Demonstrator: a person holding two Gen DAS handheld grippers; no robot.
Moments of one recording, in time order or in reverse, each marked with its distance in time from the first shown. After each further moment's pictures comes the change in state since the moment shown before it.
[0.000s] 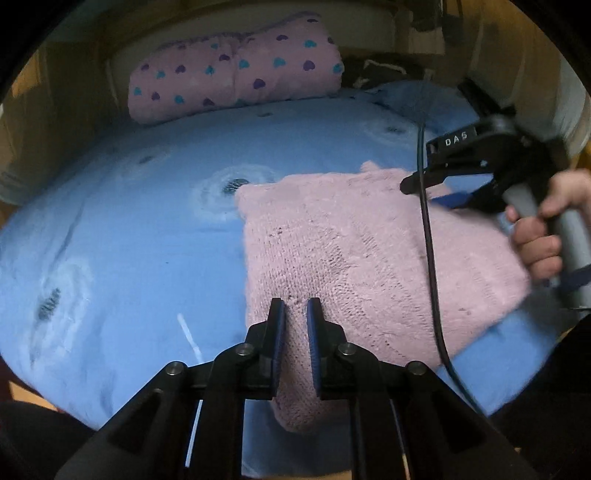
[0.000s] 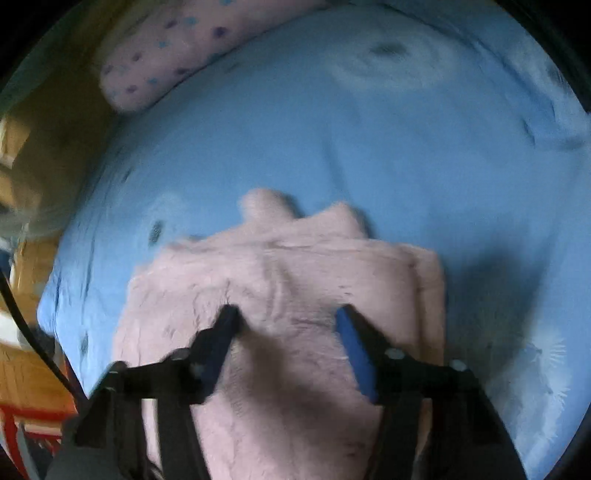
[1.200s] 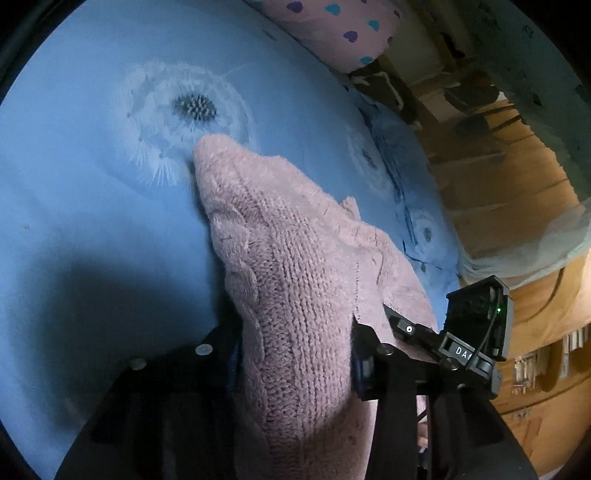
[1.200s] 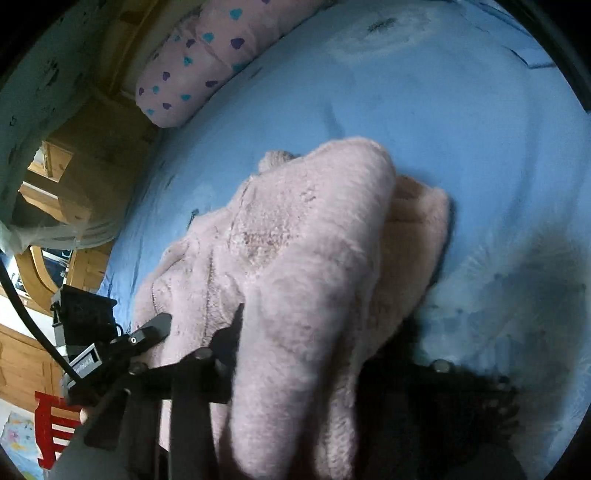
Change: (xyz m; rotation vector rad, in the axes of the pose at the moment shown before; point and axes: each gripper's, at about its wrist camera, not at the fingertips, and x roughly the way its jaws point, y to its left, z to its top) left arm 0.100 0.078 0.051 -0.532 0.242 -0.598; right arm 0.013 -0.008 -0.048 -0.037 -0.007 0.175
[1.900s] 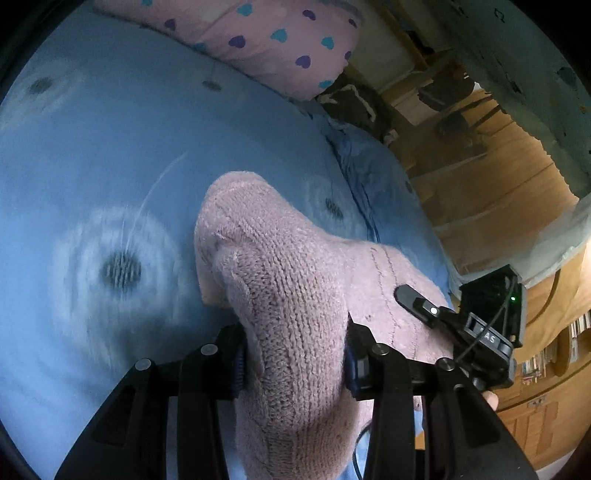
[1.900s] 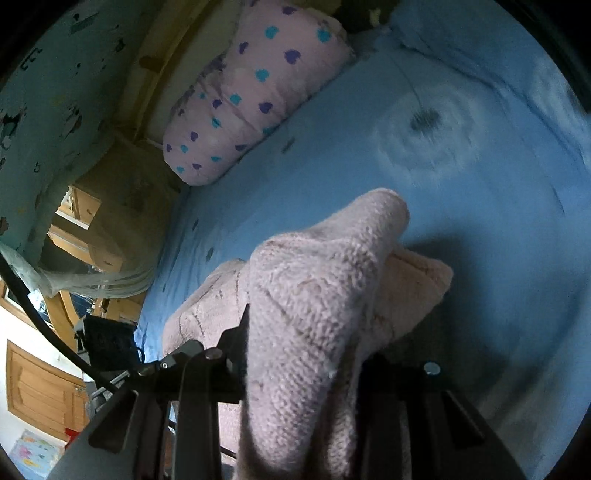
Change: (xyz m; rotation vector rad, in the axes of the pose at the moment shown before) left arm 0.000 -0.063 0.110 0.138 -0.047 -0.009; right arm -0.043 0.046 0.110 -0.017 -0.182 0.085
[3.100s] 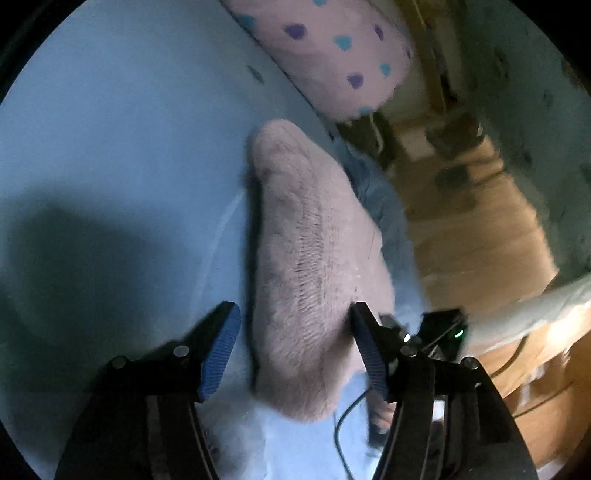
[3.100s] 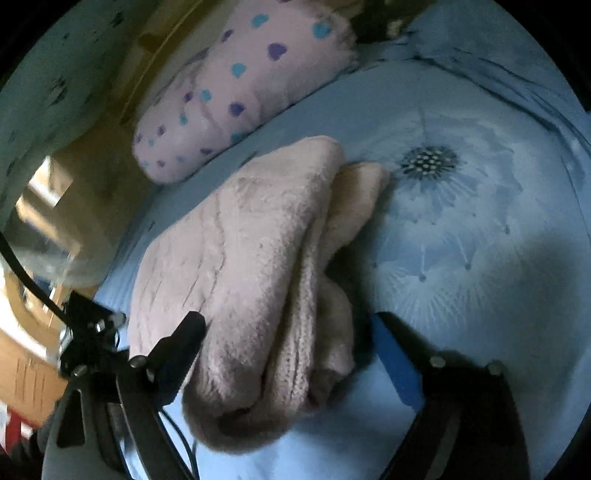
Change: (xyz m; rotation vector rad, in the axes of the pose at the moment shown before) left arm 0.075 0.129 0.056 -0.148 0.021 -0.206; right arm 0.108 -0.074 0.062 -0.113 -0.028 -0.130
